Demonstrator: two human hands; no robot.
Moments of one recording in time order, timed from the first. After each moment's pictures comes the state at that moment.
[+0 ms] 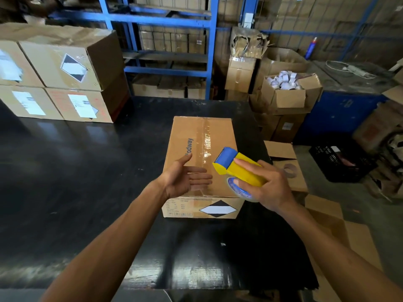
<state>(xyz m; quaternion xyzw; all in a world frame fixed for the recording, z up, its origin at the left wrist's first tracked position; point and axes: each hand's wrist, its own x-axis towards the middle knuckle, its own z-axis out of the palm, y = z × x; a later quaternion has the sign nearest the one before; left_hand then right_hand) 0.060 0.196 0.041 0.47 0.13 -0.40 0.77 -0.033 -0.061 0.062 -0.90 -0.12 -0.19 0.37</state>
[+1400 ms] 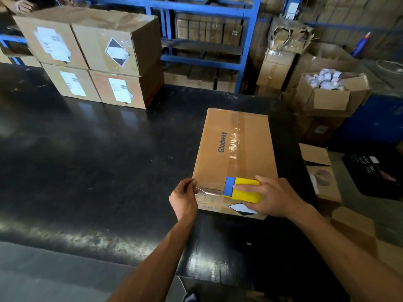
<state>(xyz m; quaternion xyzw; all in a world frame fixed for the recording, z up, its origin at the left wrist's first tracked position) -0.001 0.238 -0.072 0.72 0.24 0.16 0.63 -0.001 -0.004 0.028 -0.97 -0.25 0.02 0.01</state>
